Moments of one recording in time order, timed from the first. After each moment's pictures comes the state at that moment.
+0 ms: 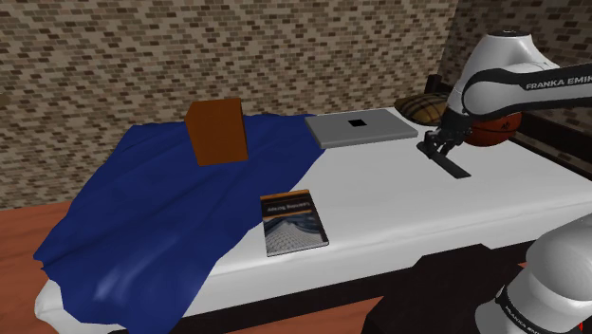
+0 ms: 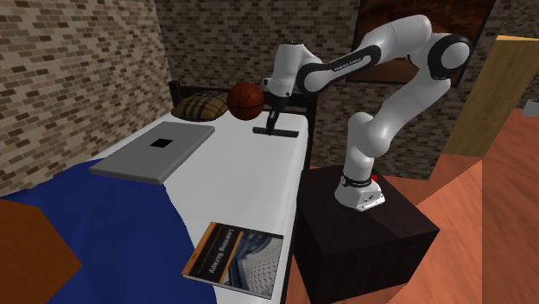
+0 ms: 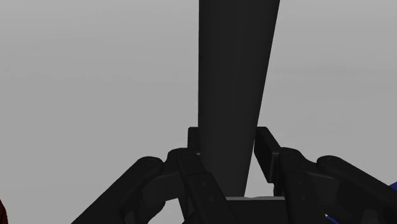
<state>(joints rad) -0.32 -0.73 -0.05 -2.68 -0.11 2.17 0.15</state>
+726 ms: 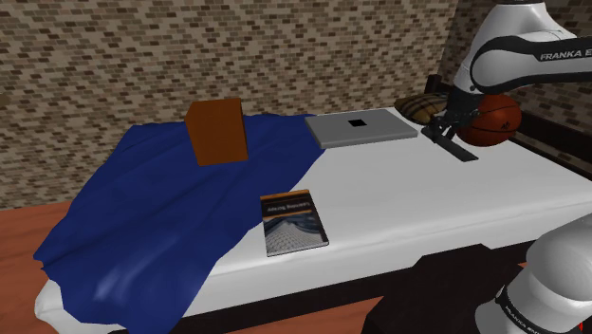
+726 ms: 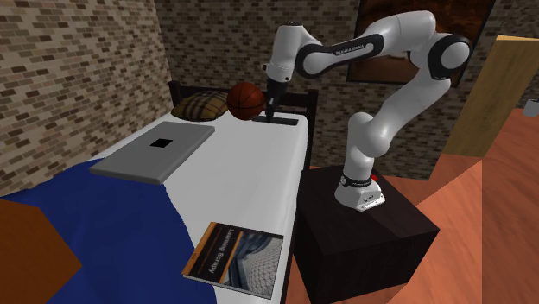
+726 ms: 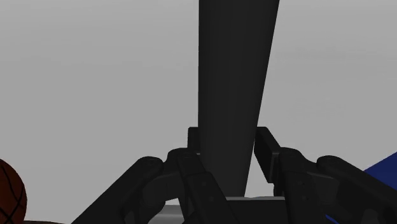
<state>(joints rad) -0.31 -0.74 -0.06 -2.55 -0.10 2.04 0.13</state>
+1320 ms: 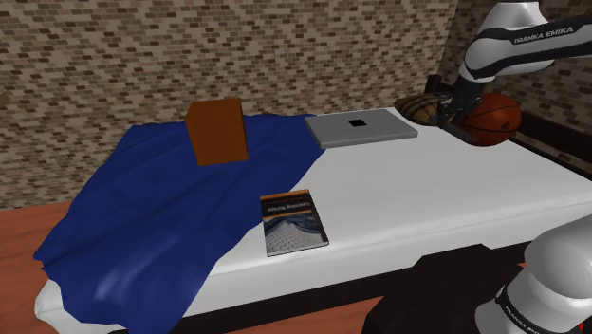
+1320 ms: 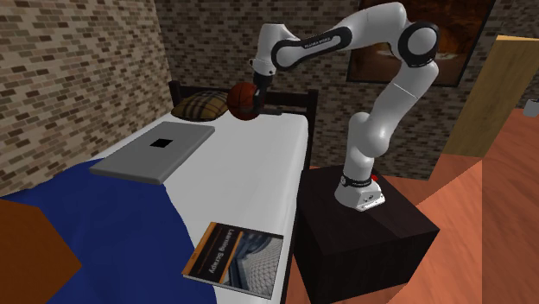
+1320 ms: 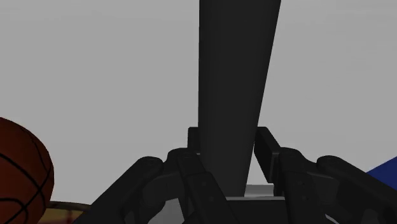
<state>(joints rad) -0.35 -0.48 -0.21 -2.35 -0.13 2.11 -0.04</state>
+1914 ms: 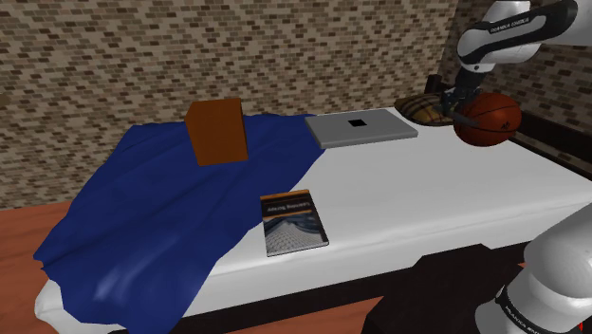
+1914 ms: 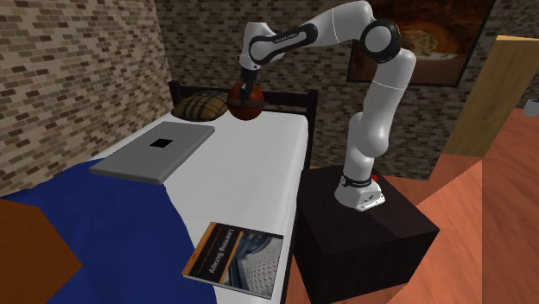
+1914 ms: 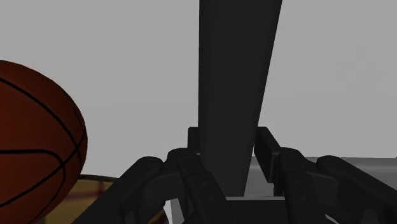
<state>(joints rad) -0.36 -0.17 -0.35 -2.05 -0.04 2.12 -0.23</state>
